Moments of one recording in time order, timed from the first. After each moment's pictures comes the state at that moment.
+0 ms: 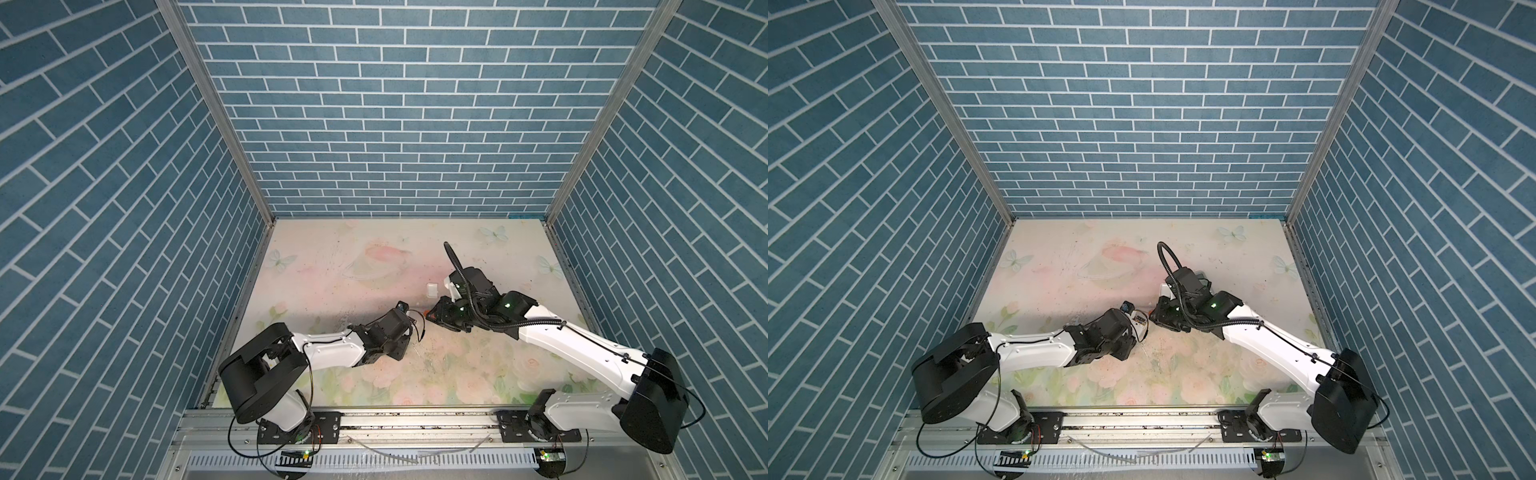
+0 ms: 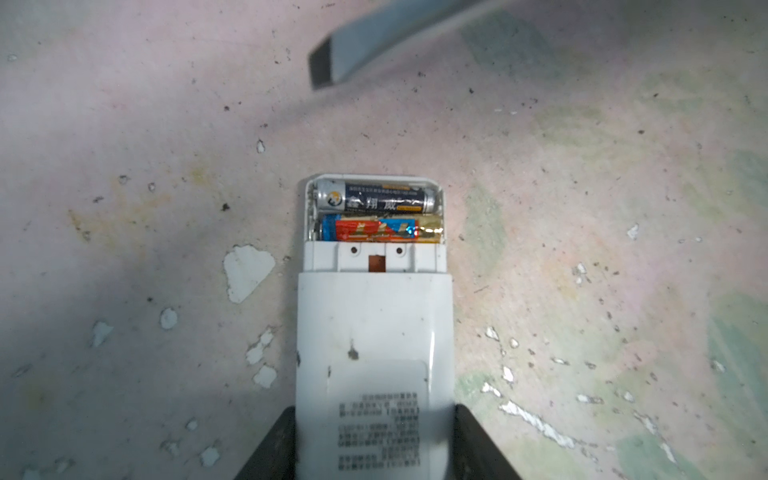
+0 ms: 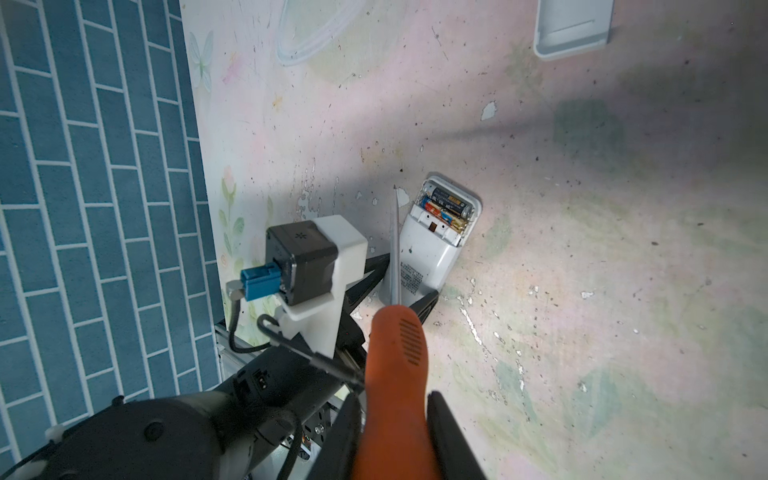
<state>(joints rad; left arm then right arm) -0.93 1.55 0.64 -0.10 -0.12 -0.40 0.83 1.29 0.98 -0.56 -0.26 0.95</state>
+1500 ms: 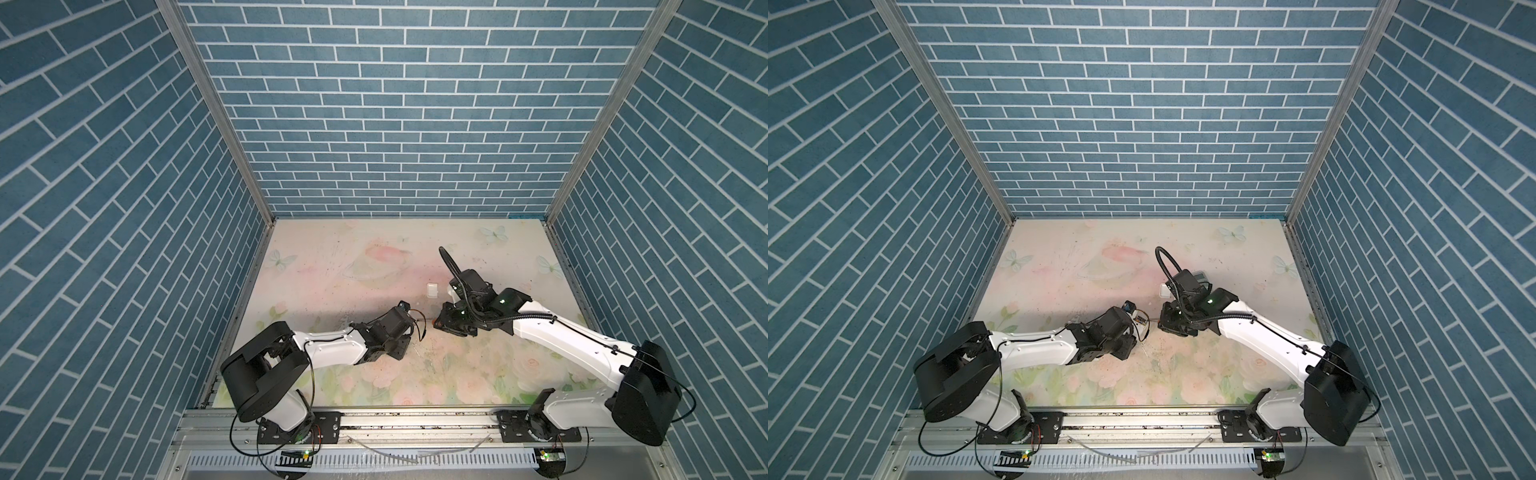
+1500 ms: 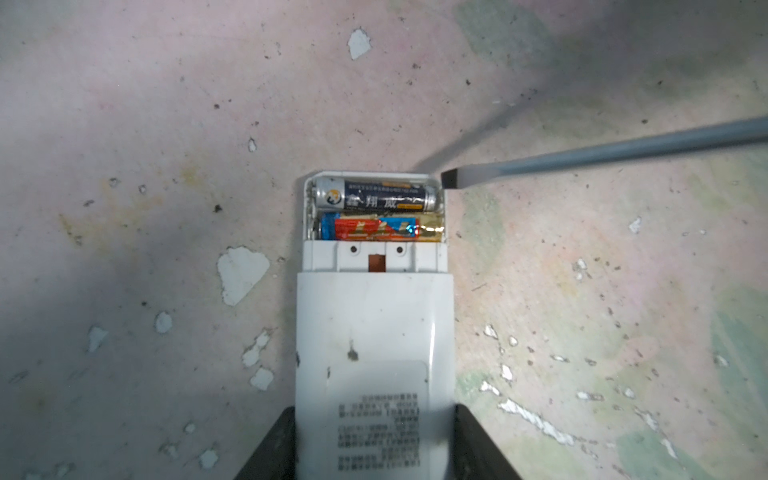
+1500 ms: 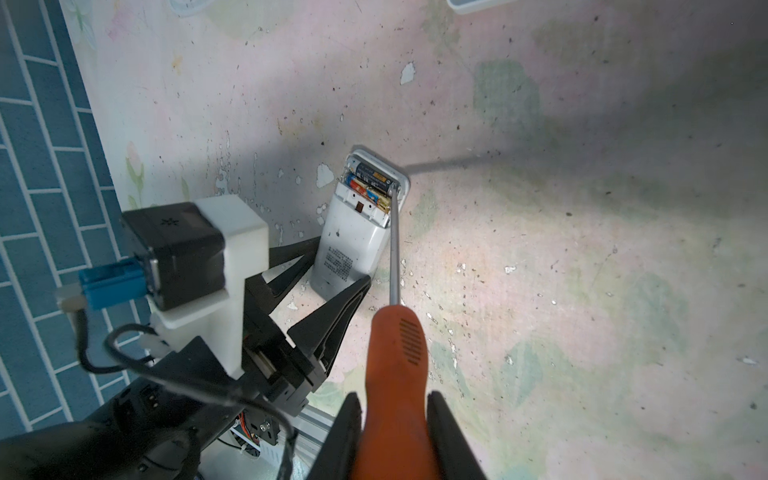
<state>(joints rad) -0.93 1.55 0.66 -0.14 -0.11 -0.39 0.80 1.34 0.99 -0.69 -0.24 0.88</state>
